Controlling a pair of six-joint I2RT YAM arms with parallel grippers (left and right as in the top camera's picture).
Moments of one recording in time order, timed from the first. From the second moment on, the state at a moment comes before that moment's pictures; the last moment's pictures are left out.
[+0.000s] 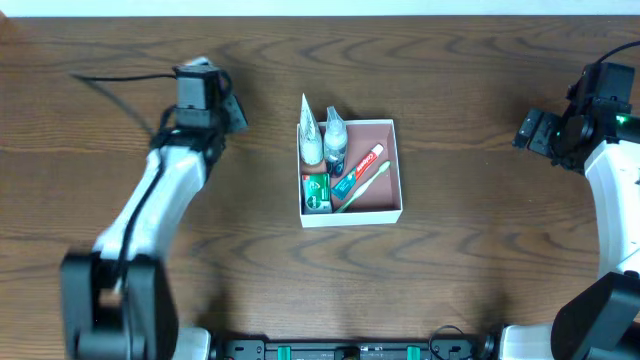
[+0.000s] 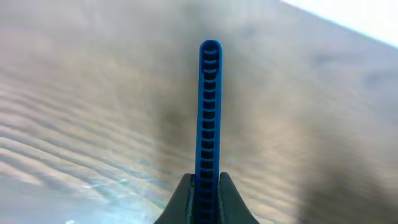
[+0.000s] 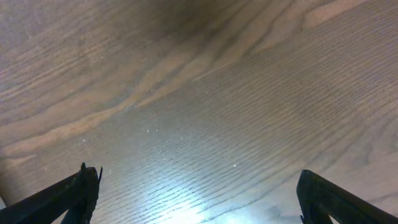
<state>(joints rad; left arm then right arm) -0.09 1.60 1.10 -0.26 -0.07 -0.41 -0.24 1.58 1.31 -0.87 0.08 0.22</state>
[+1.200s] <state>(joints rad) -0.79 1.41 1.10 -0.37 -0.08 -0.41 -0.24 1.58 1.31 -0.87 0.08 0.22</state>
